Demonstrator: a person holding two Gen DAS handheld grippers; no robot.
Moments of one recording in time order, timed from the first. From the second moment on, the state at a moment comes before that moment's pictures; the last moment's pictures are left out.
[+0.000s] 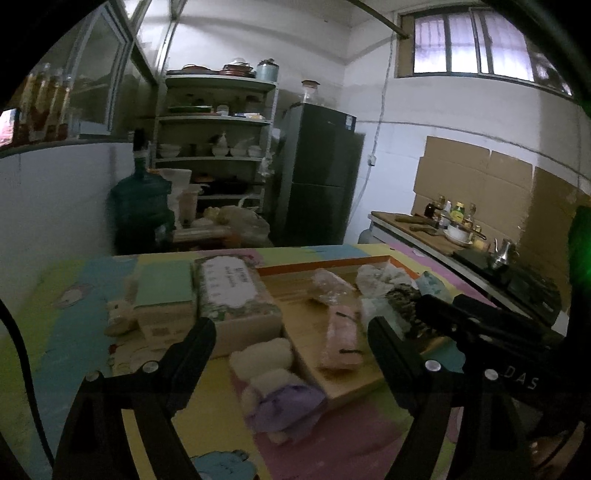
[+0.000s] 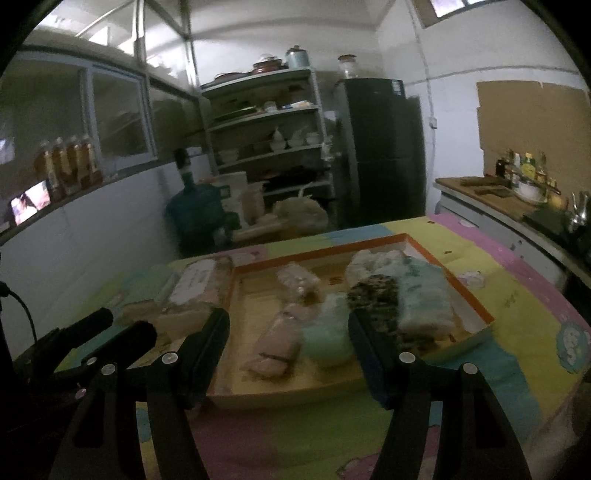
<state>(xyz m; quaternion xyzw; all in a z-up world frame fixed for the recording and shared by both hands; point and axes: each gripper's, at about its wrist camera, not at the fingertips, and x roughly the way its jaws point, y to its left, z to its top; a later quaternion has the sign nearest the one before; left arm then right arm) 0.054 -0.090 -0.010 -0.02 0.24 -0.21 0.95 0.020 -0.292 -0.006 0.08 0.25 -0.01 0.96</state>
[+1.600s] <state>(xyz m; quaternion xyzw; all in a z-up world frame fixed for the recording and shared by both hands) 0.071 0.052 -0.047 -0.10 0.26 -0.12 0.95 0.085 -0.172 -0.069 0.01 0.38 0.10 0.92</state>
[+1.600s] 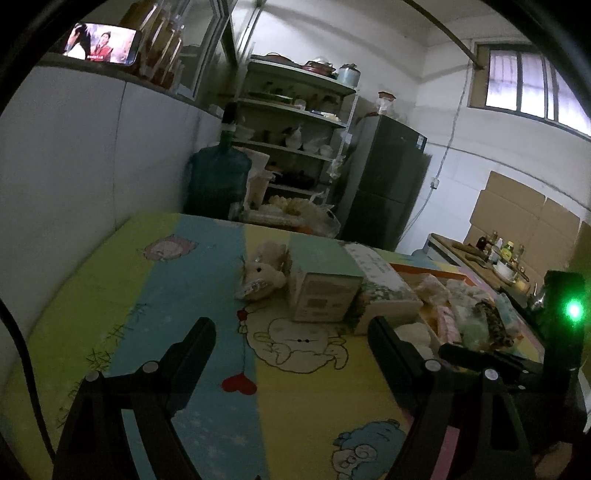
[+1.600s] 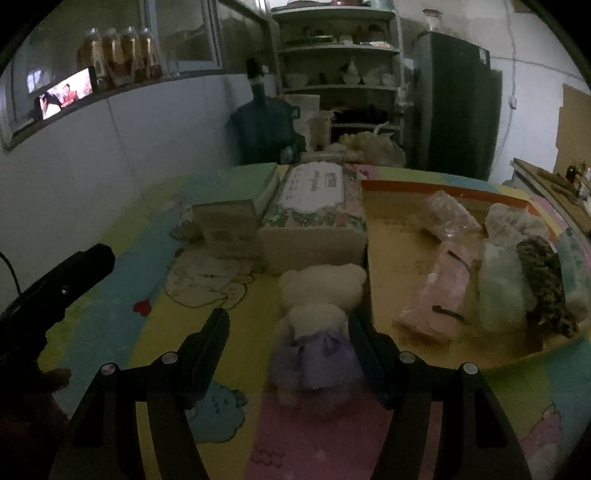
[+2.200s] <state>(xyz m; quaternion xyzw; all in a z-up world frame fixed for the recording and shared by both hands) 0.088 0.070 -0.059 -0.11 0.28 -0.11 0.95 0.111 -0.154 -0.090 -0.06 0.40 0.06 0.91</state>
